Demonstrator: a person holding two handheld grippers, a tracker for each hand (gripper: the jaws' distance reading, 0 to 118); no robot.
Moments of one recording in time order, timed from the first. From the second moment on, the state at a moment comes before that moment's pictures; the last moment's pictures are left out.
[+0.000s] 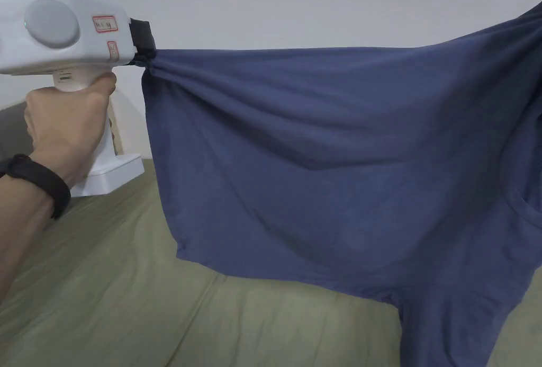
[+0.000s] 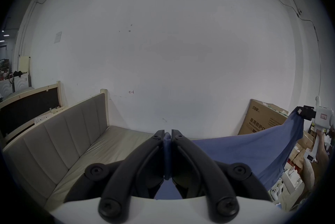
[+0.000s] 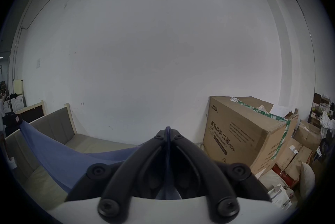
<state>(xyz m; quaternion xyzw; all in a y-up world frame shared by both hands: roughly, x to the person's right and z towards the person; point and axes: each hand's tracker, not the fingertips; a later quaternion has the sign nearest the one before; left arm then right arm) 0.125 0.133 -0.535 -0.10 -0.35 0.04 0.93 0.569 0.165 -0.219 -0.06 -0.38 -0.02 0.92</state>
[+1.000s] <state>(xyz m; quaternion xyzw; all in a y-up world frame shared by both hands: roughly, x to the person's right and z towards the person) 0.081 -0.043 -0.457 -0.21 -0.42 0.04 0.88 0.503 0.009 -0.144 -0.15 -0.31 -0.04 0.94</state>
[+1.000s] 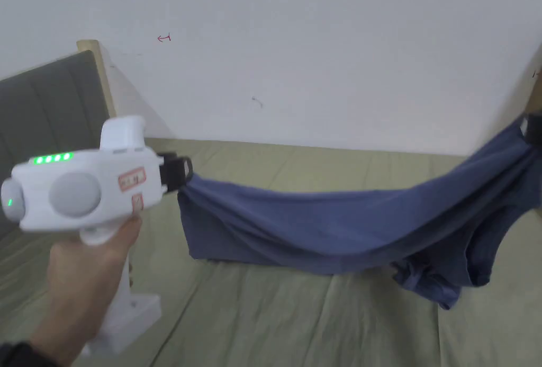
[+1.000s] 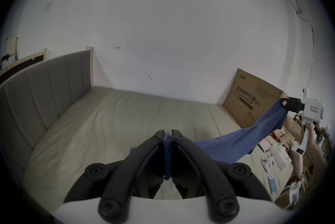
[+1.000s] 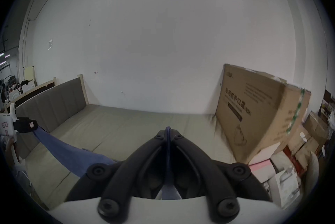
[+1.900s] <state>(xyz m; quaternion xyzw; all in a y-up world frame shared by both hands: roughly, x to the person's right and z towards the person) -0.102 -0.250 -0.272 -0.42 -0.31 -0.05 0.85 0.338 -0.261 0.130 -0.37 -0.36 -0.23 0.83</state>
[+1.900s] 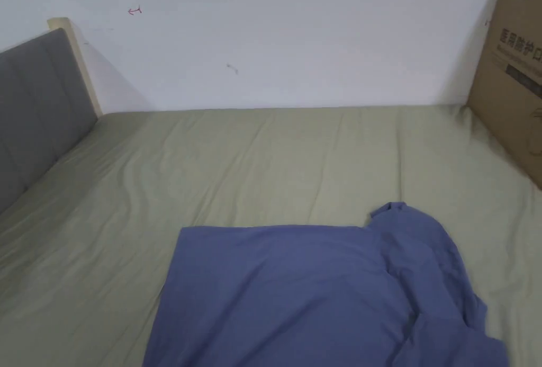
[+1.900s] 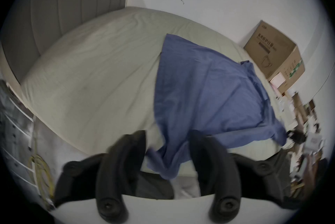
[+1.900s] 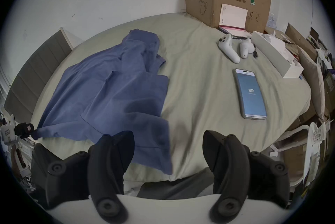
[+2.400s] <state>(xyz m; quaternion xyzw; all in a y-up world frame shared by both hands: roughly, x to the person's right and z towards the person) -0.080 -0.102 -0.200 -0.13 -0.41 0.00 0.90 0.267 -0.144 0.080 -0.19 -0.28 -0.09 0.94</state>
